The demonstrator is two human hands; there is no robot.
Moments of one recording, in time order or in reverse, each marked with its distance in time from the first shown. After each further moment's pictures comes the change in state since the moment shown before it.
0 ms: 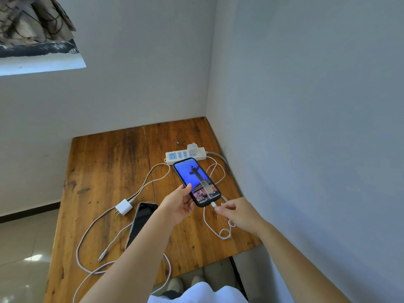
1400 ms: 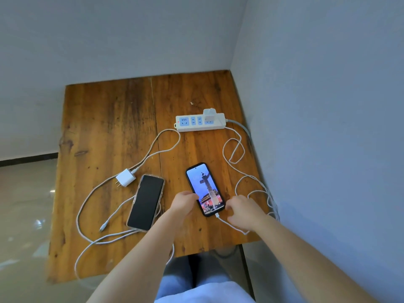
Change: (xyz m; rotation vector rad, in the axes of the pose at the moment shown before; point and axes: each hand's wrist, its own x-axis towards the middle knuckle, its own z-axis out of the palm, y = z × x) left_hand 0.088 -0.059 -0.028 0.534 0.315 -0.176; right_hand 0.089 0.055 0.038 -0.771 -0.296 0.029
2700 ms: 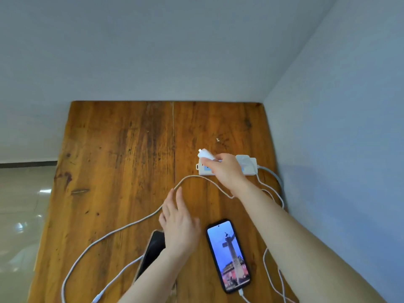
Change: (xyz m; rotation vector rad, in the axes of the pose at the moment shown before) left_hand 0.066 0.068 -0.069 0.585 0.443 0.480; right_hand 0.187 -0.144 -0.157 0.844 0.229 0.061
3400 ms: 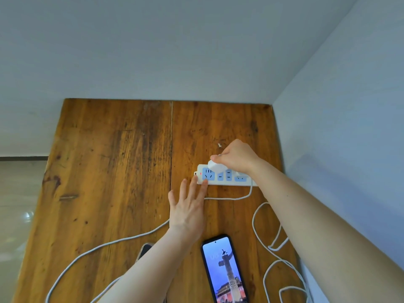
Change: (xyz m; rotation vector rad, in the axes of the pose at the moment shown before) left_hand 0.064 0.042 0.005 0.443 -0.228 0.262; right_hand 0.086 -0.007 -0.047 -0.622 -0.095 -0.078
